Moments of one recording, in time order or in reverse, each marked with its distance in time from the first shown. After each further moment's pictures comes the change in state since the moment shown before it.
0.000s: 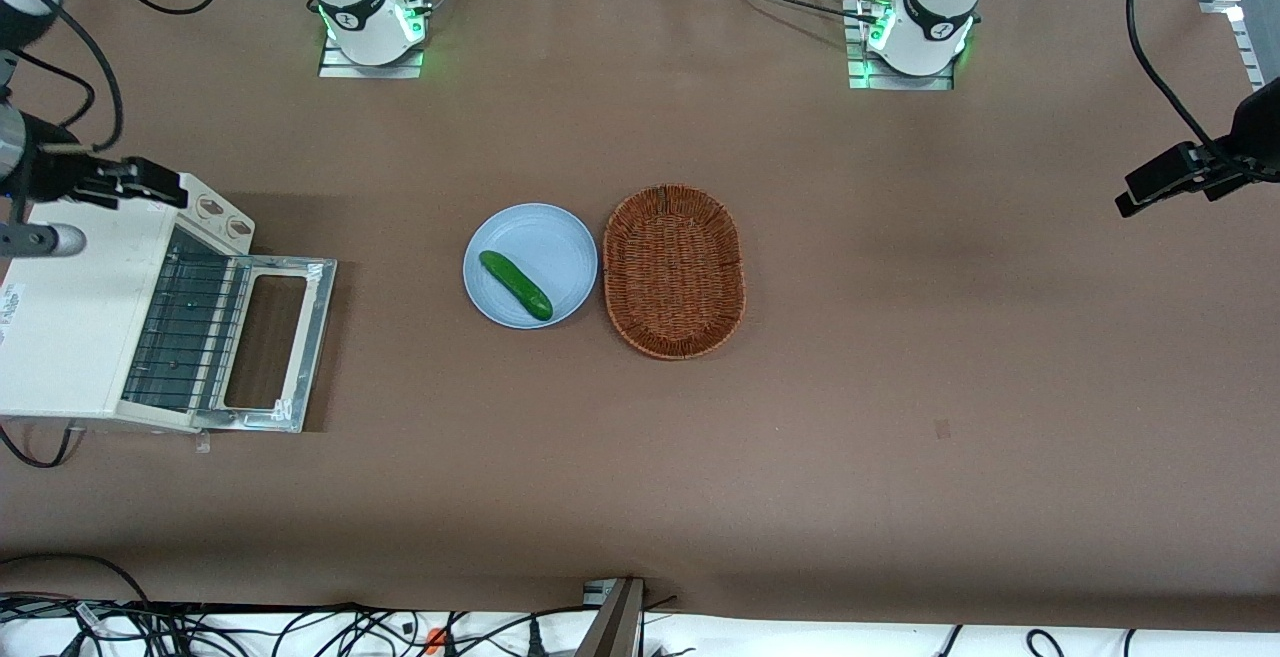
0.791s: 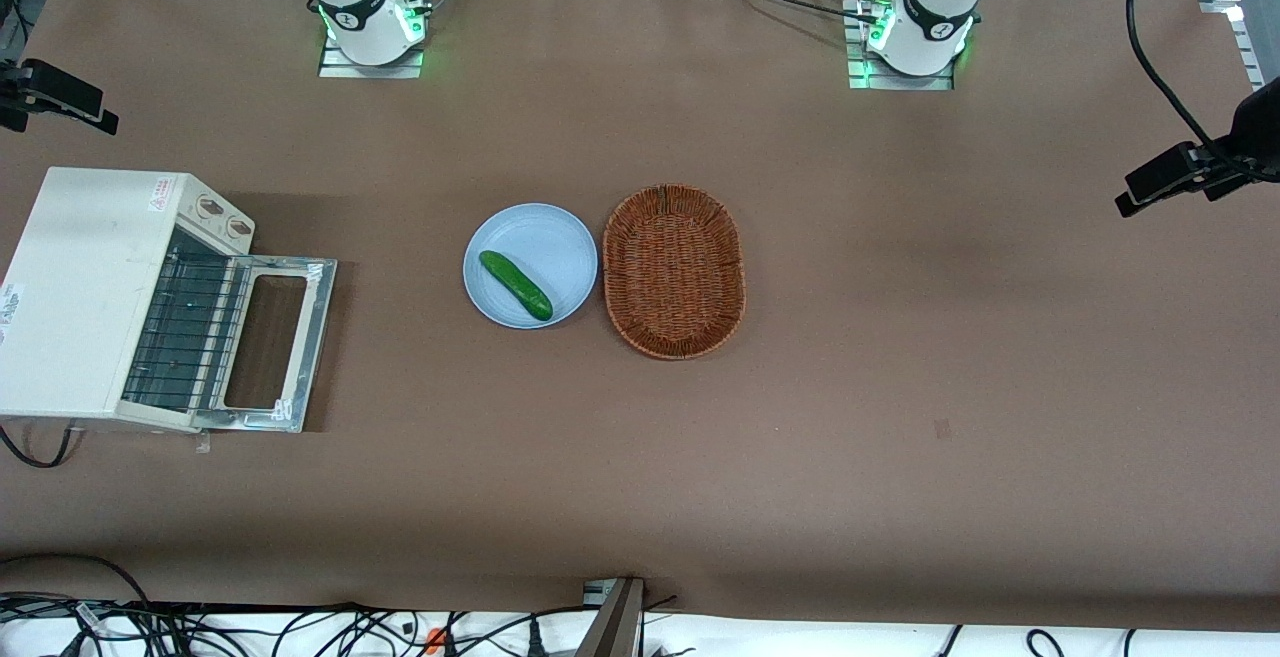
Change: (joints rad) arm -0.020 -0.129 -0.040 -0.027 0.000 -0.072 -0.002
